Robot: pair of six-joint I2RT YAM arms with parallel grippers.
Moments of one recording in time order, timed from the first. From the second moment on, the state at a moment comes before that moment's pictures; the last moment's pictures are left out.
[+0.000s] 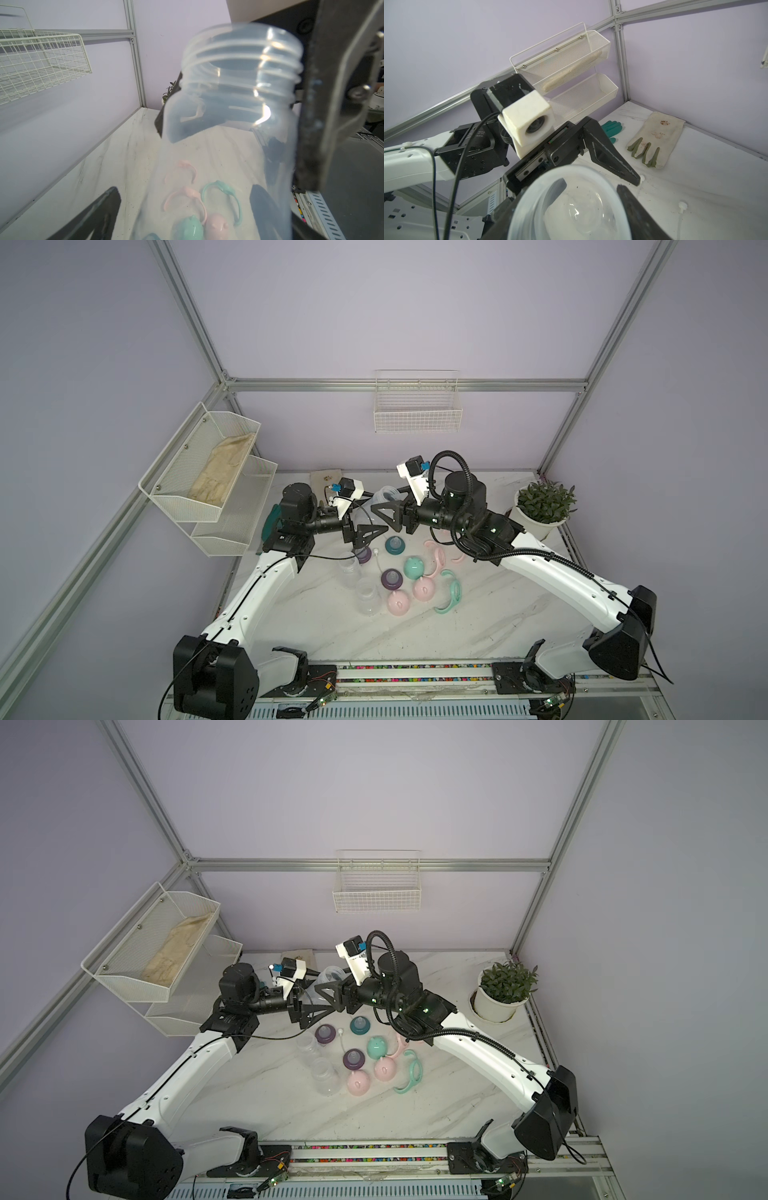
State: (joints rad) left arm -0.19 1.23 1.00 0.07 1.11 0.13; right arm 0.79 1.46 1.42 -0.08 -0.36 0.29
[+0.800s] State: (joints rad) left arm -0.20 1.22 1.00 0.09 1.17 0.11; right arm 0.78 1.42 1.37 0.05 -0.39 0.32
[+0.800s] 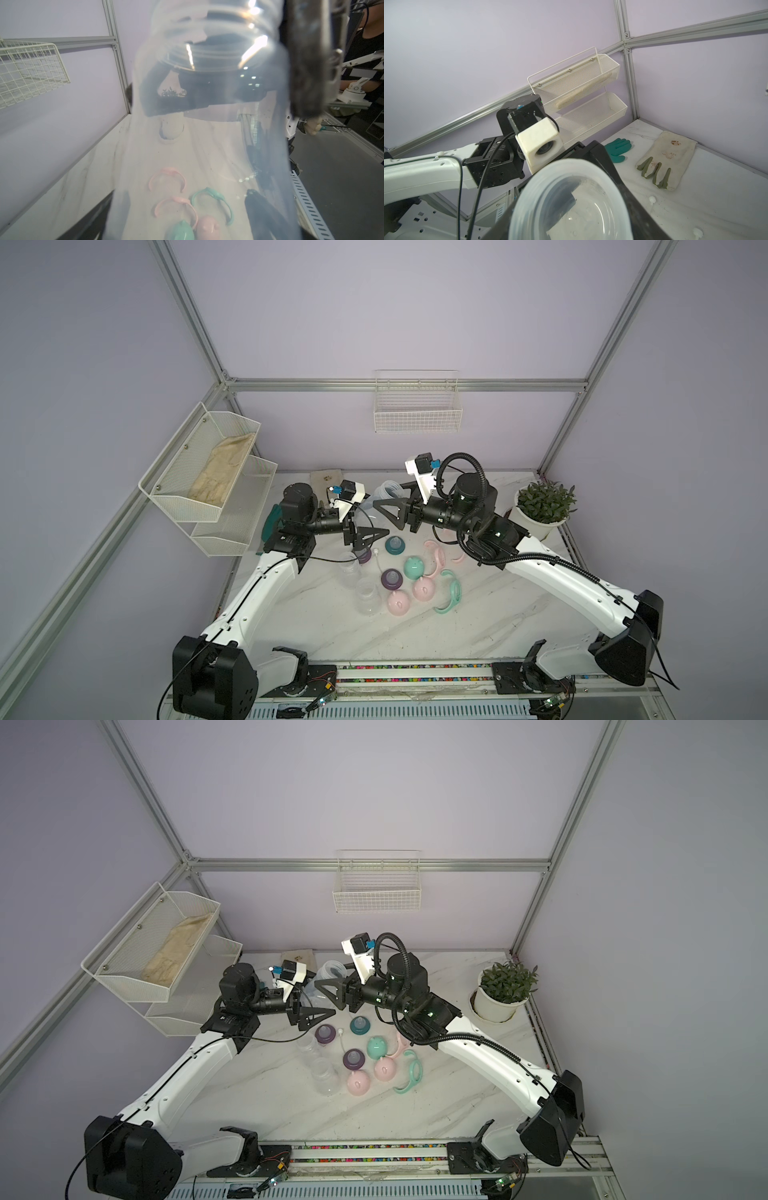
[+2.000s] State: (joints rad) left arm -0.22 1.06 0.93 0.06 0.40 0.03; right arm 0.53 1.44 1.06 -0.54 0.26 0.52
